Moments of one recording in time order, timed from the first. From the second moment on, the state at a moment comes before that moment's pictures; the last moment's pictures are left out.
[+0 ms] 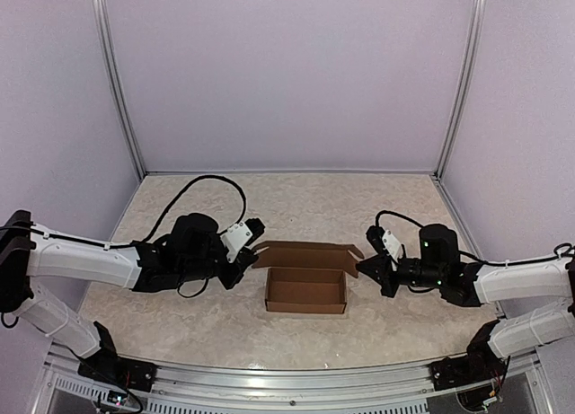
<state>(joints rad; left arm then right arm) -0.91 1.41 0.67 0.20 -0.10 0.19 0.65 1.19 0.35 0.43 -0.33 -0.15</state>
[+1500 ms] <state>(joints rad) -1.01 1.56 0.83 0.13 -0.21 -0.10 1.08 1.38 0.46 0.47 0.51 0.24</state>
